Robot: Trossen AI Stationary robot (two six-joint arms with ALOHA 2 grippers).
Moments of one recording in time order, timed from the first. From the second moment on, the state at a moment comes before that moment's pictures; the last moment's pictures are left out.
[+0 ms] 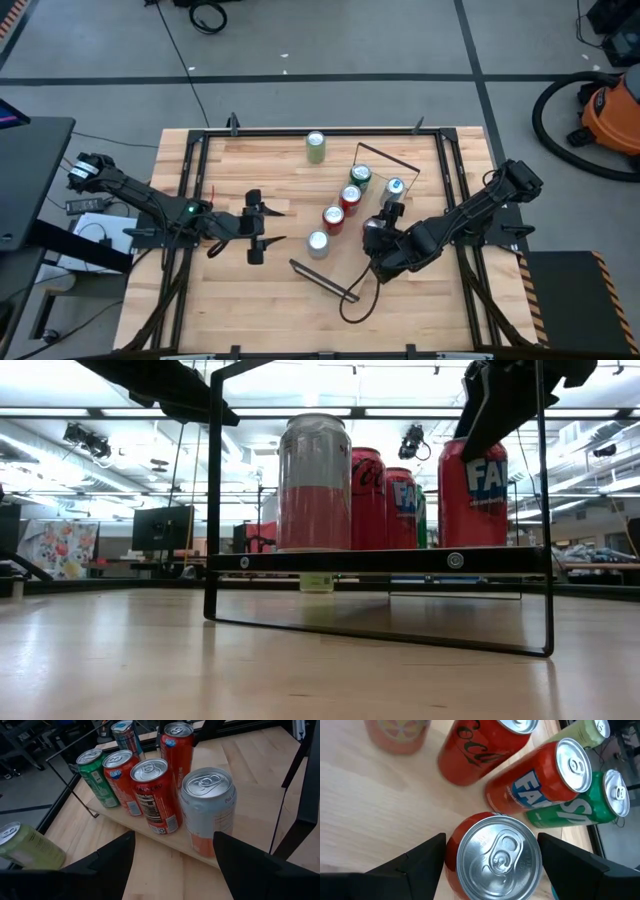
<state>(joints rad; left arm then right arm) -0.37 1.05 0.65 -0.05 -0.51 0.01 0.50 1.60 1.27 -1.08 0.70 0.57</state>
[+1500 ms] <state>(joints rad) -0.37 1.05 0.65 -0.06 -0.51 0.01 0.27 1.45 1.16 -0.91 0.46 0.32</state>
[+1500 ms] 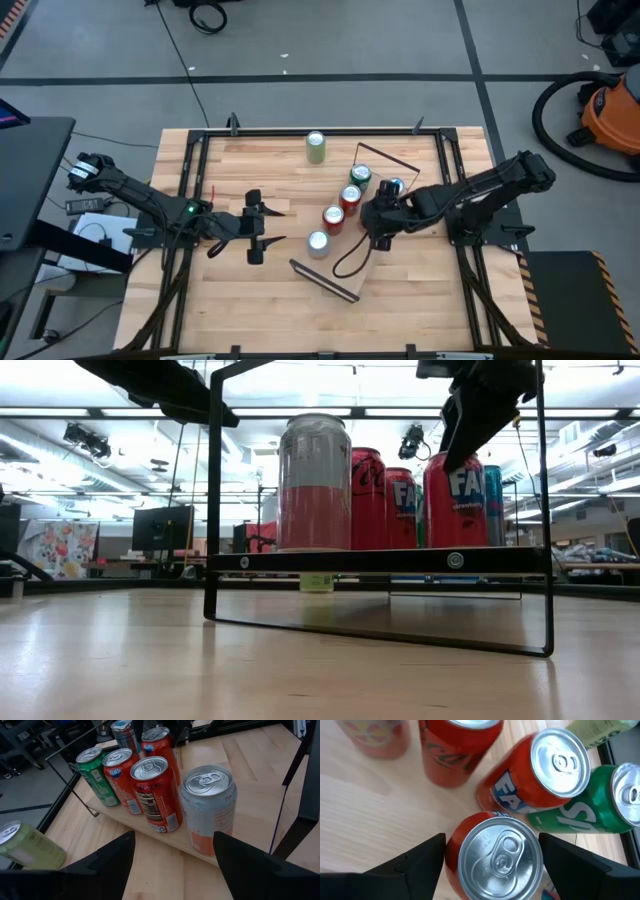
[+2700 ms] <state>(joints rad) -0.37 1.05 0.65 -0.06 -0.51 0.01 0.24 1.43 1.22 -1.05 0.50 0.35</state>
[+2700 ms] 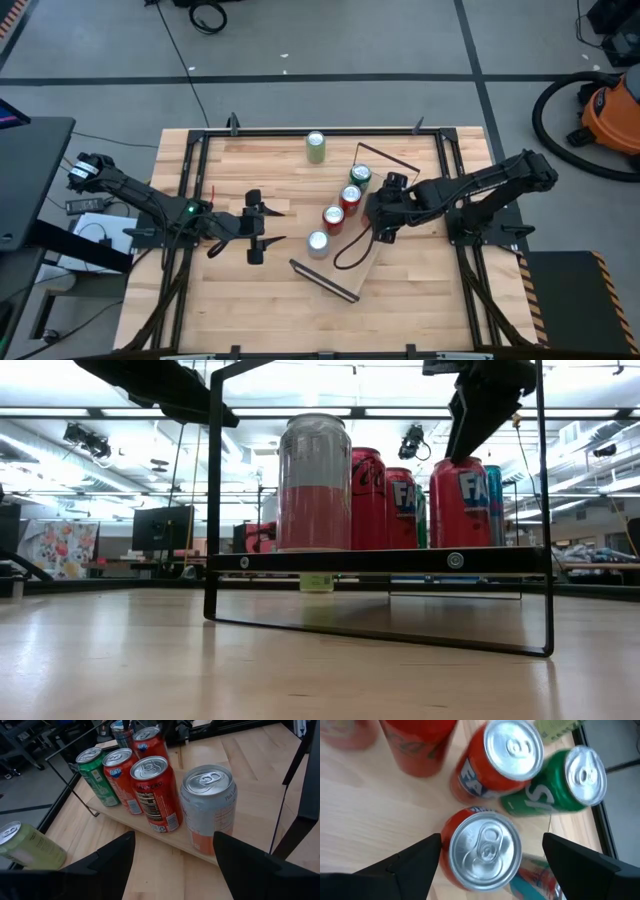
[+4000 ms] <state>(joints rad) 0.42 1.28 0.84 -0.07 0.03 0.10 0.59 1.42 1.21 -1.15 0.87 0.87</state>
